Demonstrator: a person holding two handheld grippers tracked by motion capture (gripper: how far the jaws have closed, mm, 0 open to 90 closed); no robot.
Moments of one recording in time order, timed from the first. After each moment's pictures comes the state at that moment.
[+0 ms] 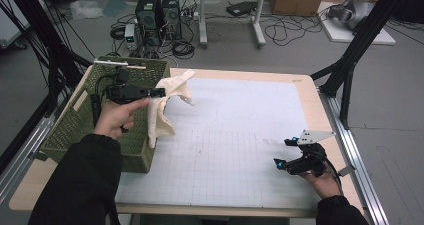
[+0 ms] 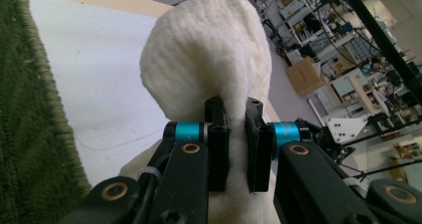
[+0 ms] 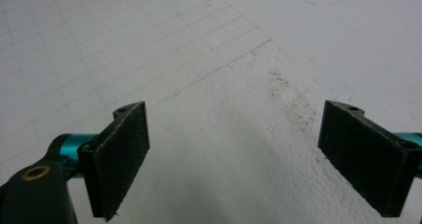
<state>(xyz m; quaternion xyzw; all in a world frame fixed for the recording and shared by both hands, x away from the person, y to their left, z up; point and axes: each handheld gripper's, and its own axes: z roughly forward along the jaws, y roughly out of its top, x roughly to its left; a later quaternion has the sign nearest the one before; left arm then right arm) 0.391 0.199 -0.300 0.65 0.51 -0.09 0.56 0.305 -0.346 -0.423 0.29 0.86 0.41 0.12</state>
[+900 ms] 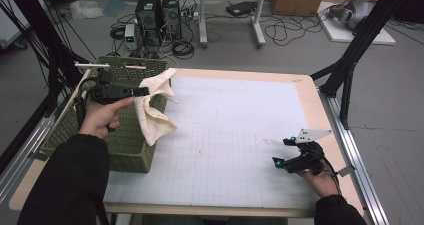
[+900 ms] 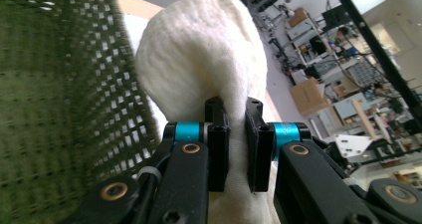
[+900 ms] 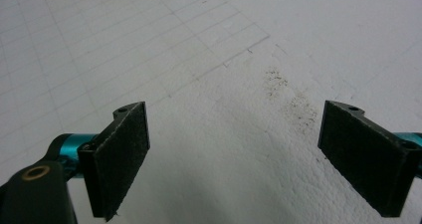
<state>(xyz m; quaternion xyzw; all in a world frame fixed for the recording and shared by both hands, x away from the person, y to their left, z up) 0.395 0.244 -0.314 0.62 0.54 -0.09 0.56 0.311 -0.344 -0.427 0.30 0.86 0.41 0.11</state>
